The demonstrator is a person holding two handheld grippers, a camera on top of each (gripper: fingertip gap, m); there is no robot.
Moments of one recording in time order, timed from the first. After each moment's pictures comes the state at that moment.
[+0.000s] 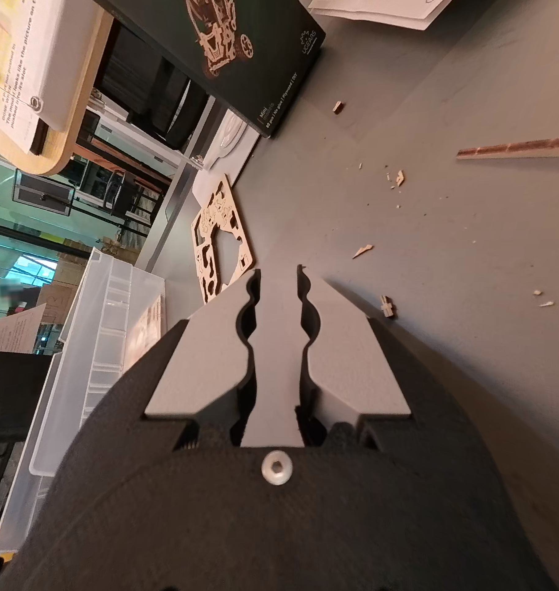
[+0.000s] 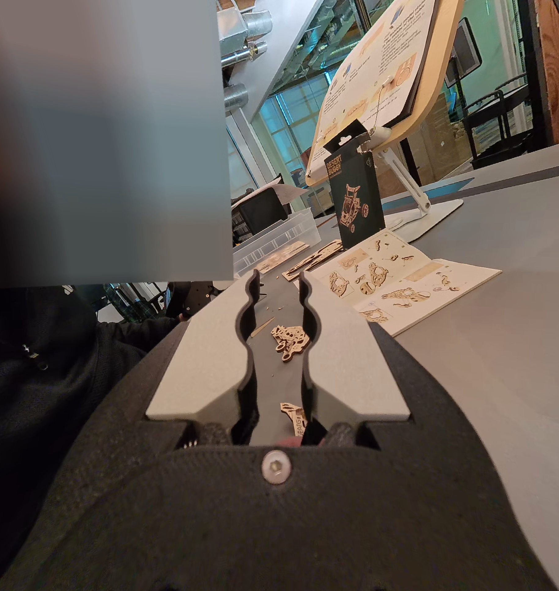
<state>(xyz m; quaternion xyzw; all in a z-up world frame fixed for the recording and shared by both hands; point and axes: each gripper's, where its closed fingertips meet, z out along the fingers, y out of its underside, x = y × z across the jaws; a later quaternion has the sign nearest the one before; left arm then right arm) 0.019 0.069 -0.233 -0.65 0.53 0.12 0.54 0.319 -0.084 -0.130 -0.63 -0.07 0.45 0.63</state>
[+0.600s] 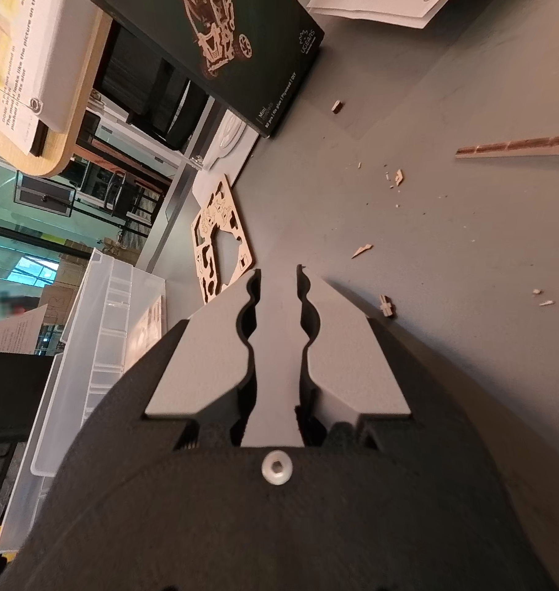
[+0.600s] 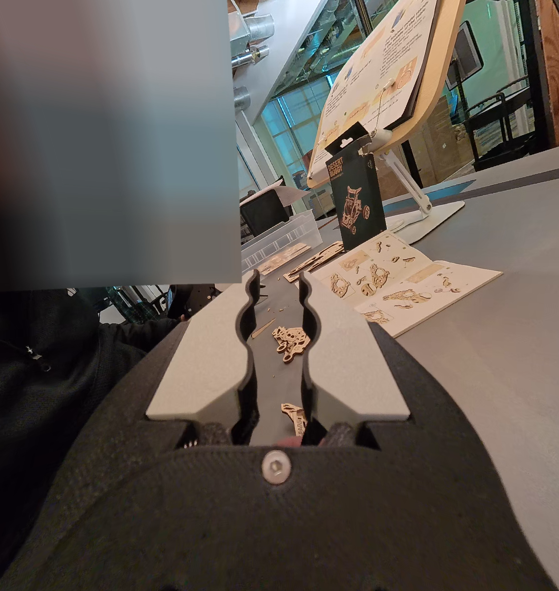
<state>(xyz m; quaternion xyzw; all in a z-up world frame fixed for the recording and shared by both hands) 0.019 0.069 -0.233 -0.64 0.53 0.13 0.54 0.319 -0.085 -0.129 -0.63 -0.07 0.45 0.63</state>
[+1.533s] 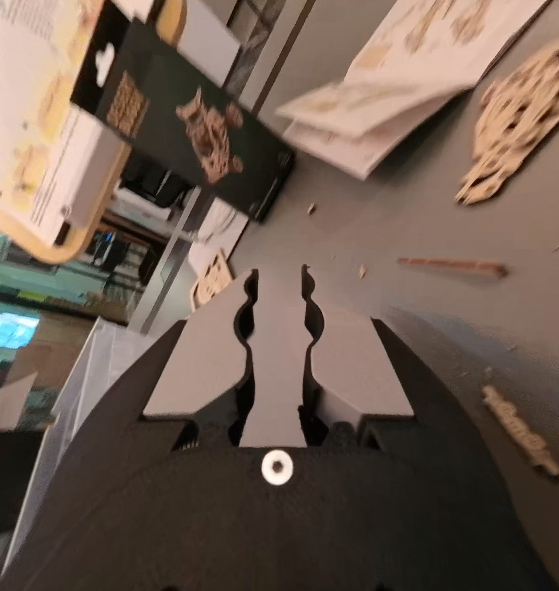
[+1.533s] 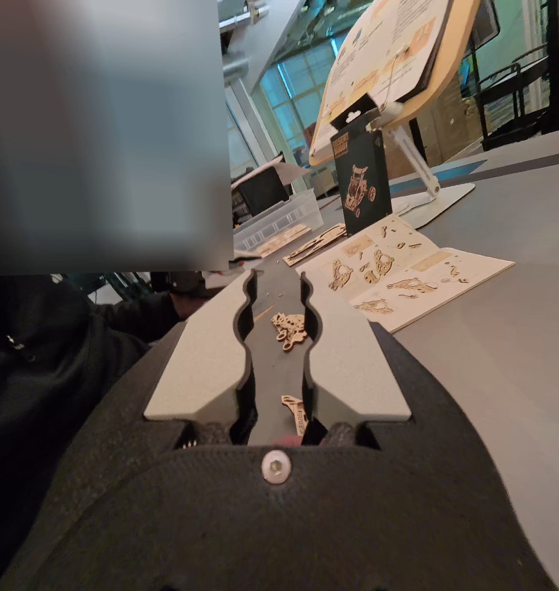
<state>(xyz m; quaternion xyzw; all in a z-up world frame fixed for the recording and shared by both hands) 0.067 0.048 -0.195 -0.60 0.56 0.06 0.57 0.307 -0.084 -0.136 -0.65 -0.10 0.44 0.61</state>
